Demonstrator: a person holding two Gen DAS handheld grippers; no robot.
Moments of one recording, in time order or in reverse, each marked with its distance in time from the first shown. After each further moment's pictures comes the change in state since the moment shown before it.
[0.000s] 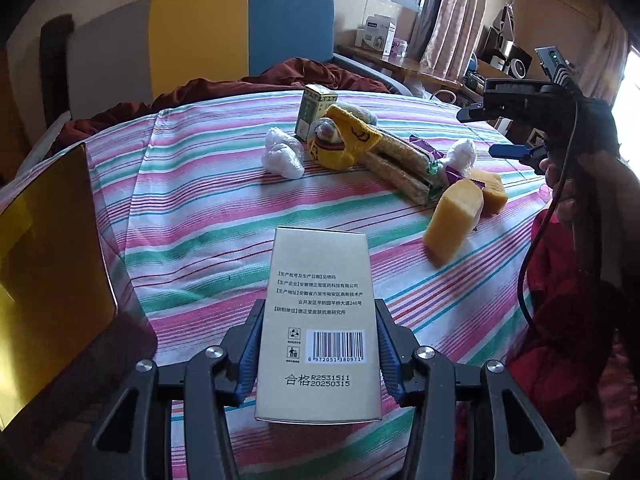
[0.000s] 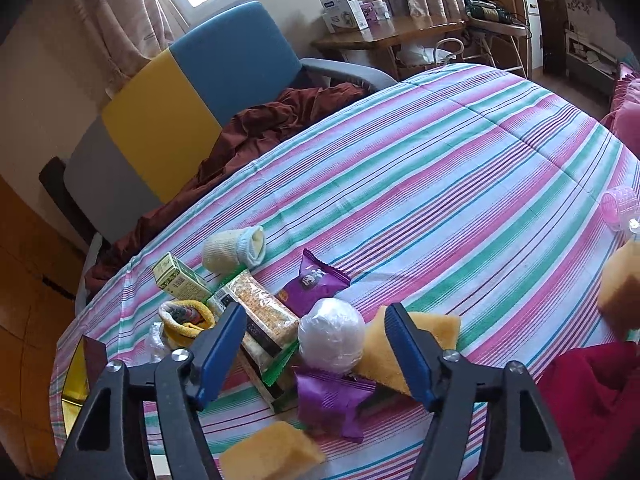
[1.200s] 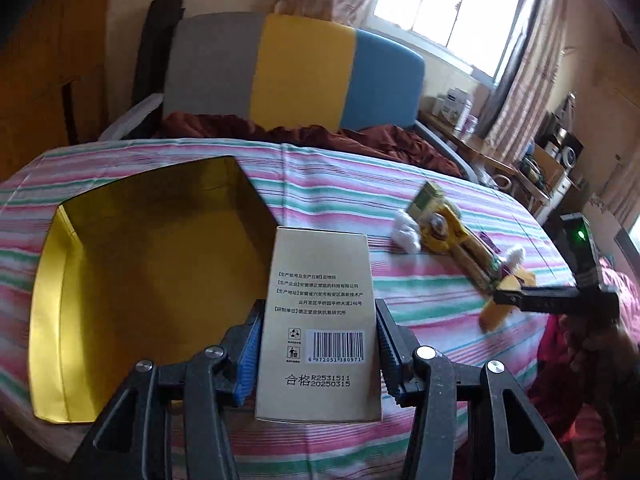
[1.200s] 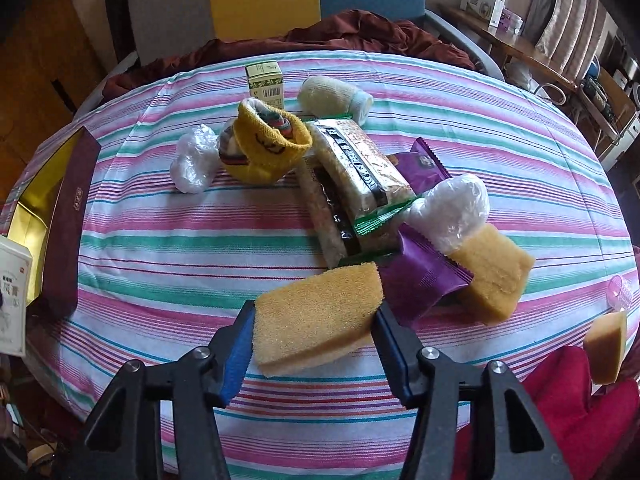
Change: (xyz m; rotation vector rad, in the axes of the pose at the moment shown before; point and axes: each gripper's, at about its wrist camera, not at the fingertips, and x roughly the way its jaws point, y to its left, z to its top) left arm -0.097 0.127 0.001 -0.294 -0.153 0.113; right arm 0.010 0.077 -0.085 -0.525 0.286 -0.089
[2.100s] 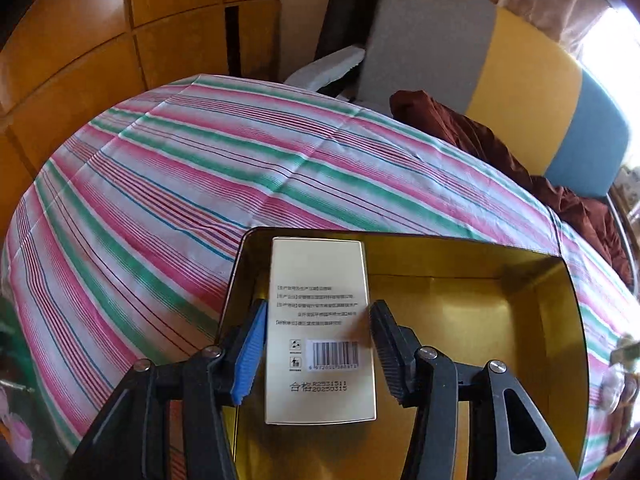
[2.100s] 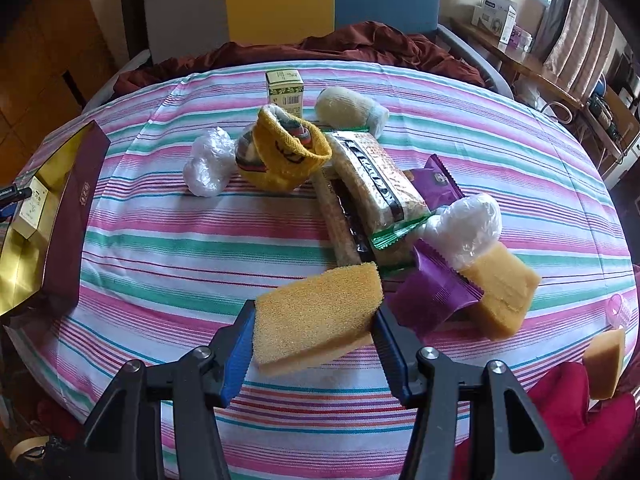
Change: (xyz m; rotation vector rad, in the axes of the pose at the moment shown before) left arm 0.090 0.233 0.086 -0.358 0.093 0.458; right arm 0.001 0.015 0.004 -0.051 -0.046 0.002
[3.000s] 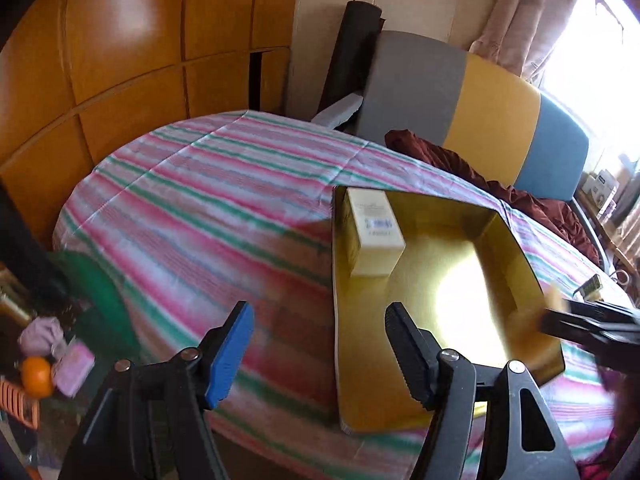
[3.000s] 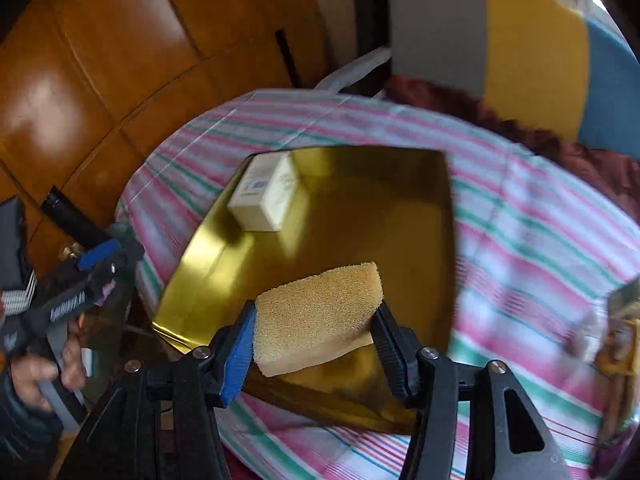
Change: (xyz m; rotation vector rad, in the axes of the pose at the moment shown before) left arm -0.150 0.077 -0.117 0.004 -0.162 -0.036; right arm -0.019 0.317 0.049 -0.435 -0.014 0.511
